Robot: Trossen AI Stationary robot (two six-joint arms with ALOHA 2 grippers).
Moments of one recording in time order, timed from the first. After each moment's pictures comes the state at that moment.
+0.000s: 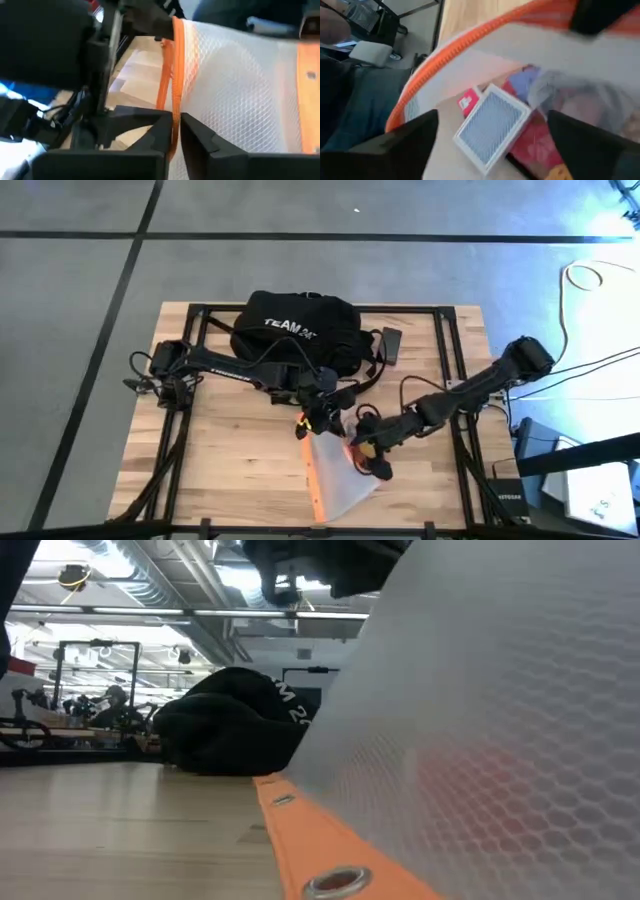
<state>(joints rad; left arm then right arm) -0.06 1.87 1.41 -0.15 0.49 0.95 0.46 1.43 0.84 -0.12 -0.04 0.62</state>
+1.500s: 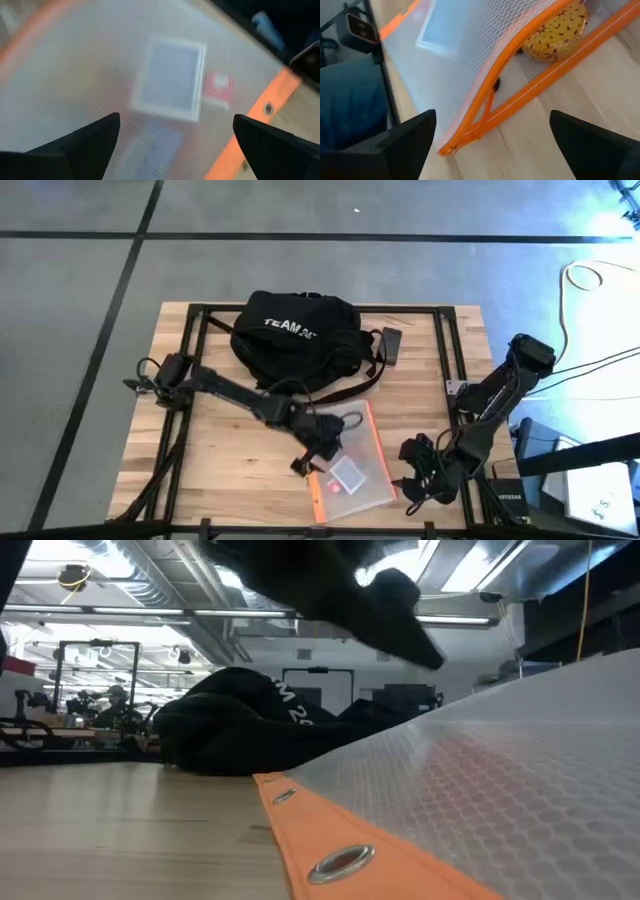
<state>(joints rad) -0.28 1.96 1.41 -0.28 0.14 0.30 0.96 1.41 0.81 -0.52 0.42 1.39</state>
